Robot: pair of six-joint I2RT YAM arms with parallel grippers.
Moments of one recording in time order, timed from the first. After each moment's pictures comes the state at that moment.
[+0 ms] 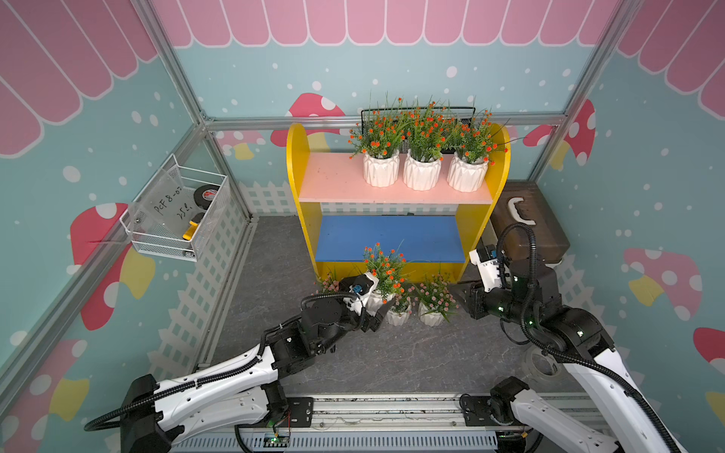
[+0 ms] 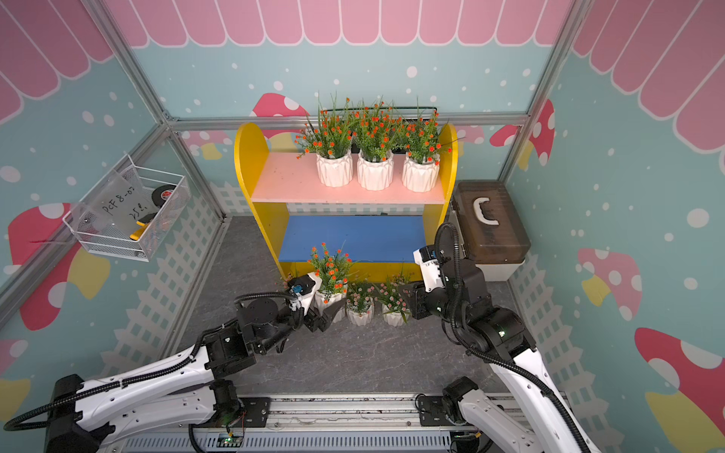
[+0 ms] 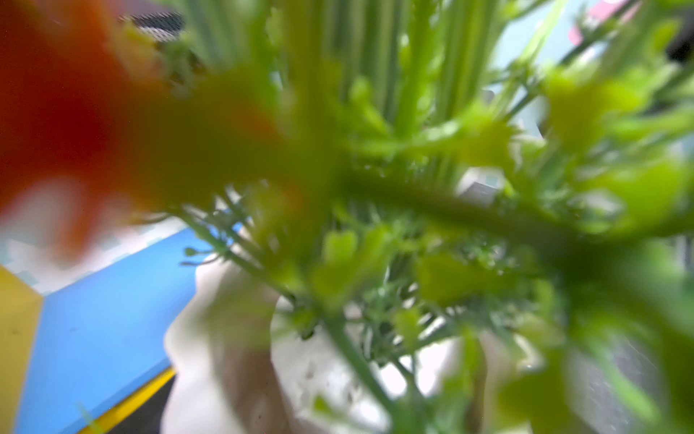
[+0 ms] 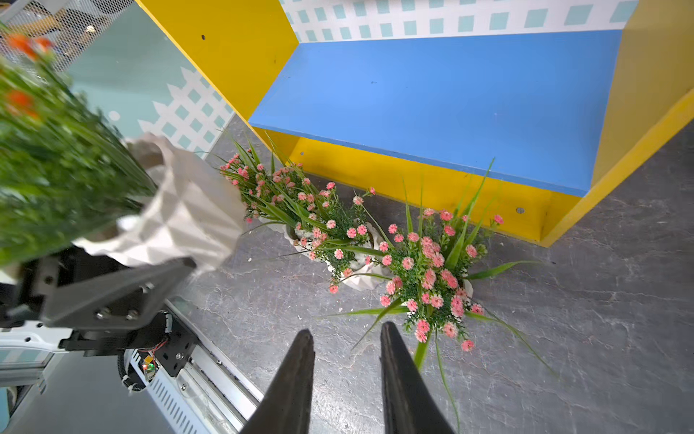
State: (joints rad) left arm -0.99 0.94 0.71 0.08 -0.29 0.06; right arm 0.47 0.80 1.11 -0.90 -0.20 0.27
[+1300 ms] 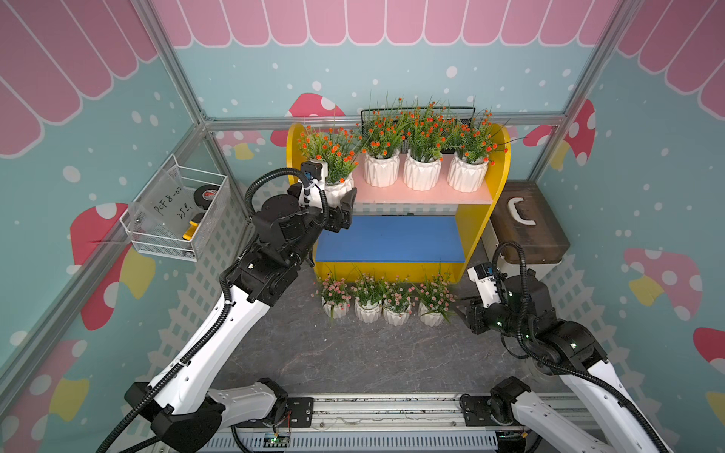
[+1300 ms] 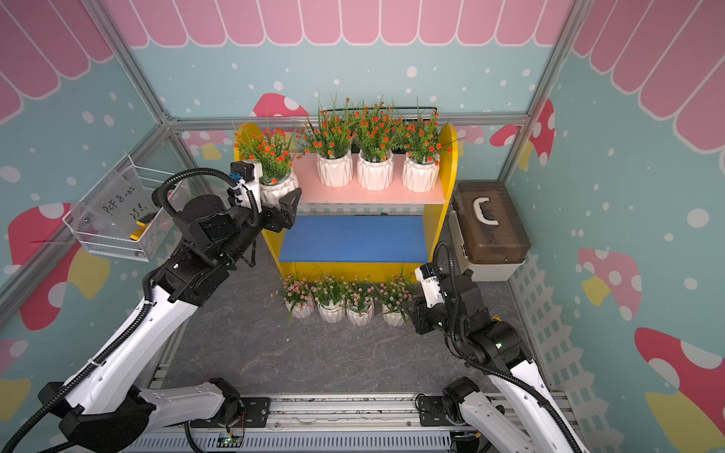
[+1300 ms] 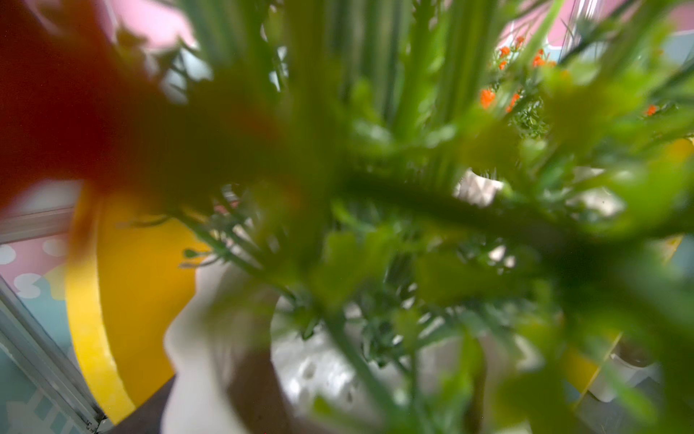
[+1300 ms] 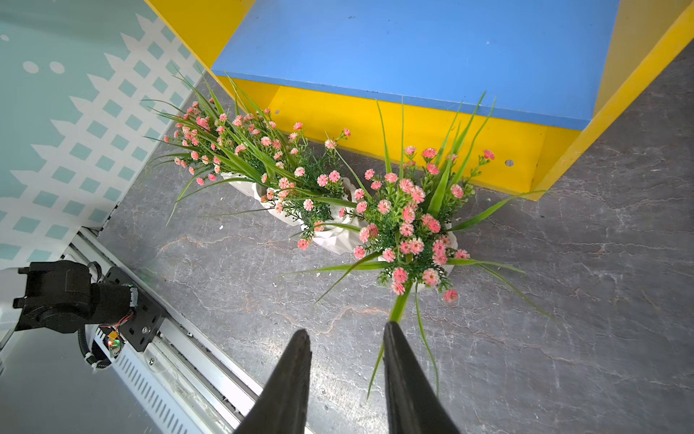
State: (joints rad) left arm -0.54 1.25 1.54 -0.26 -0.21 0.04; right arm 0.46 0.71 0.97 -0.92 -0.19 0.23
